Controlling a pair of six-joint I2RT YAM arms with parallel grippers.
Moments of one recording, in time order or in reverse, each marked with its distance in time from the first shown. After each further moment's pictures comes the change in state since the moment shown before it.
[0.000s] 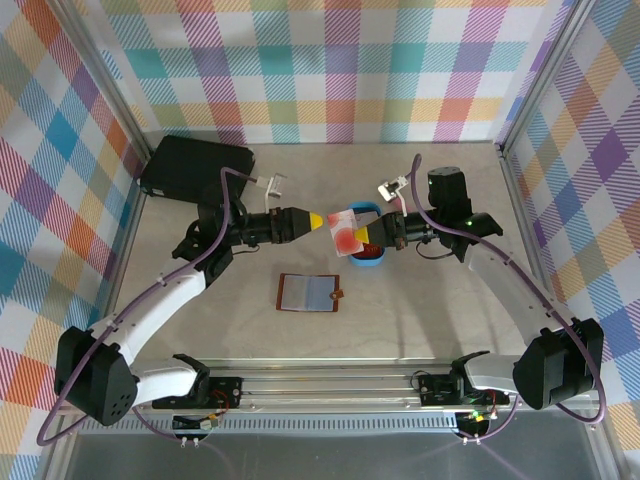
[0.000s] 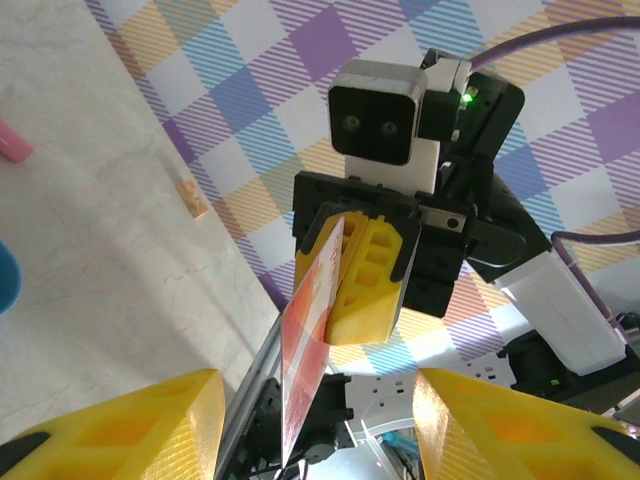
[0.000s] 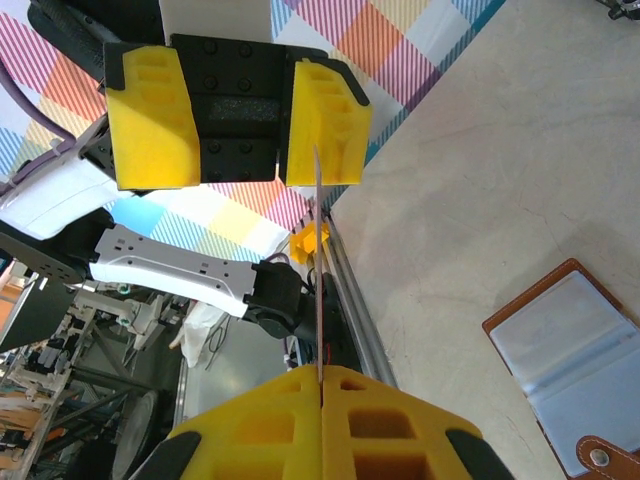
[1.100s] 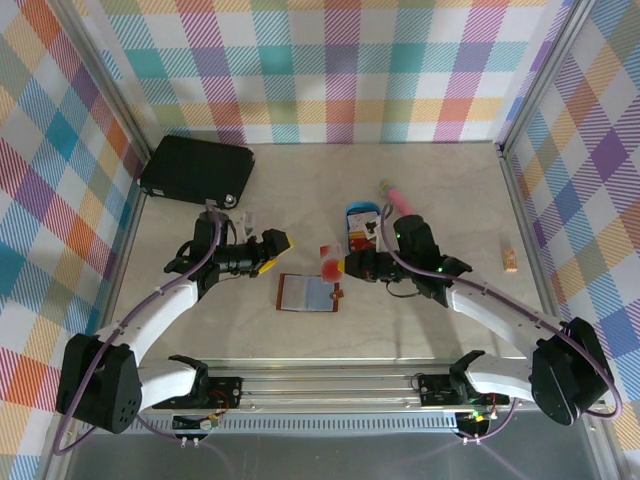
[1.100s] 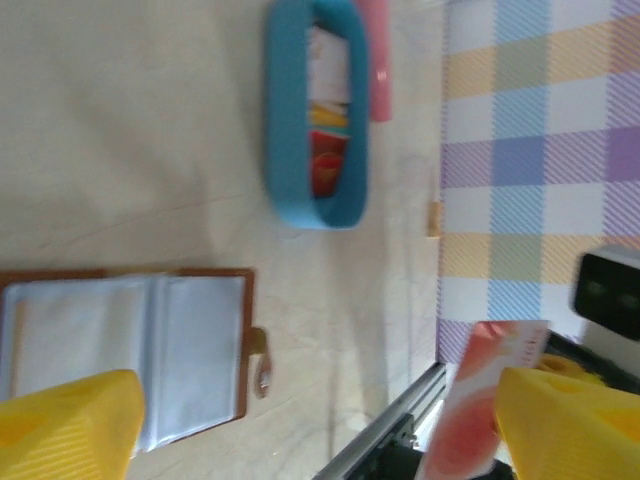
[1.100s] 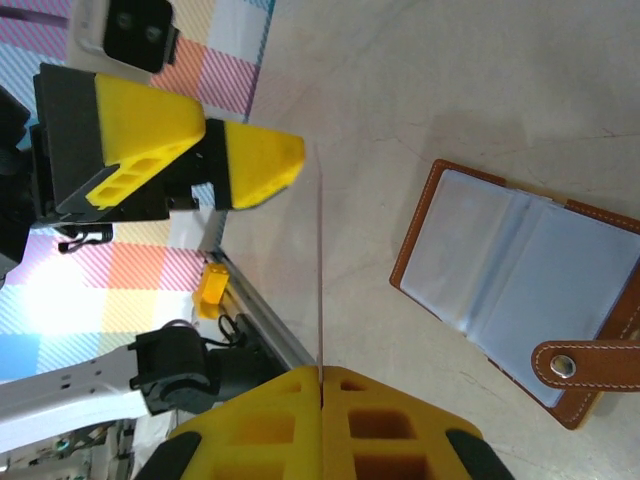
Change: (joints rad) left arm 0.176 -0.039 -0.251 -0.338 -0.256 0.035; right arm 0.291 -0.086 -0.390 0.406 0.582 0.554
